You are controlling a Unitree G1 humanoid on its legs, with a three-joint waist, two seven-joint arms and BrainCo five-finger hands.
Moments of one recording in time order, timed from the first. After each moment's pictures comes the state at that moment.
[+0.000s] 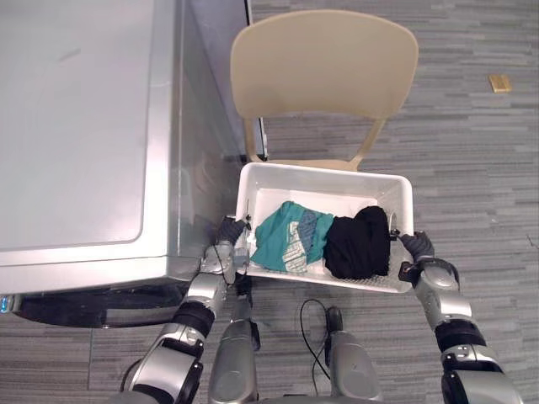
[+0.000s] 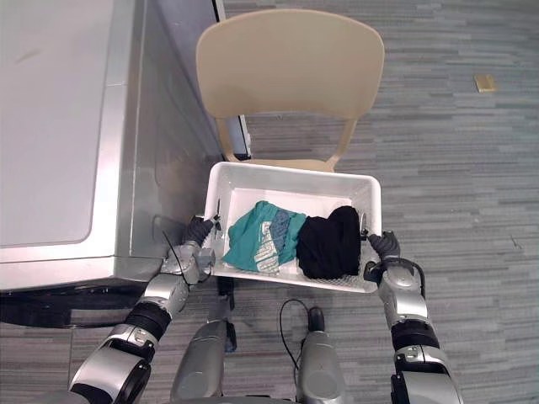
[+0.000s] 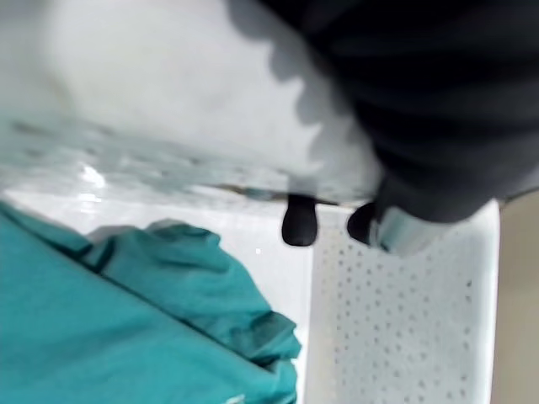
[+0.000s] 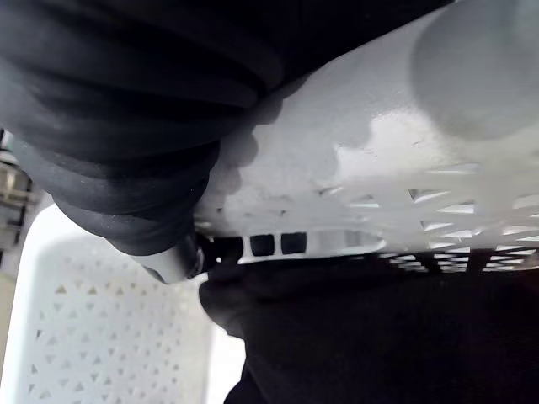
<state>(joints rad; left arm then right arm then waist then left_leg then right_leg) -0.46 0.15 -0.18 0.68 -0.33 -0.01 0.17 -0.32 -0.35 -0.10 0.62 0.26 0.09 -0.06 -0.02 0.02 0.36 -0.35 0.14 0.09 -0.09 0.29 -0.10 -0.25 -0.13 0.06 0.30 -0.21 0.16</state>
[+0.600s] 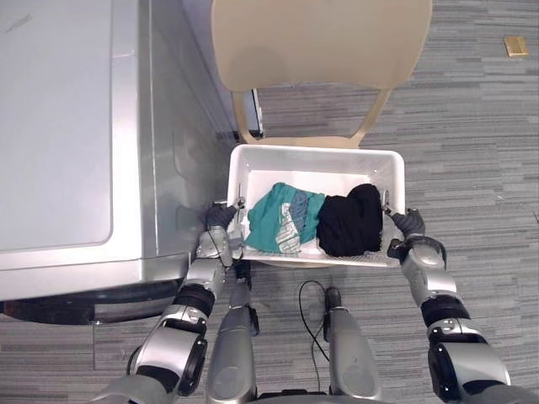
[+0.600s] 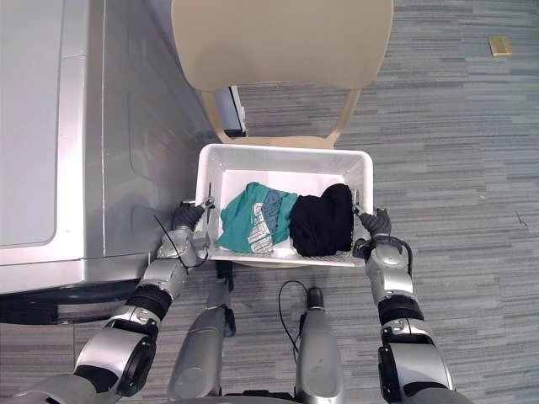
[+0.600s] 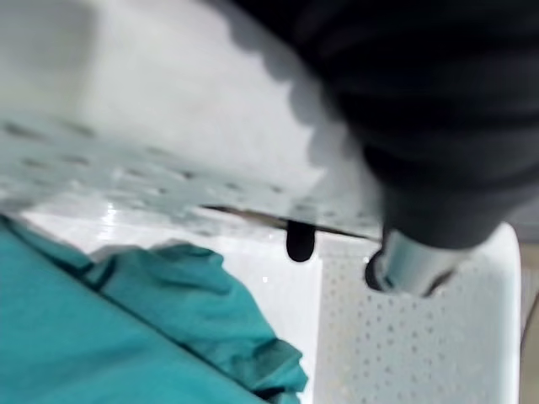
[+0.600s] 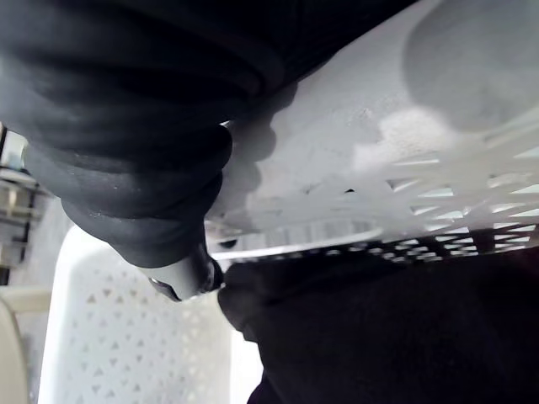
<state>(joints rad) -0.57 0.14 -0.07 0.78 -0.31 -0.05 0.25 -0.48 -0.31 -0.10 0.72 0.29 0.00 -0.13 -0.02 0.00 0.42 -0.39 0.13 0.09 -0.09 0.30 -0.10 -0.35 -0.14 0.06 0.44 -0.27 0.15</state>
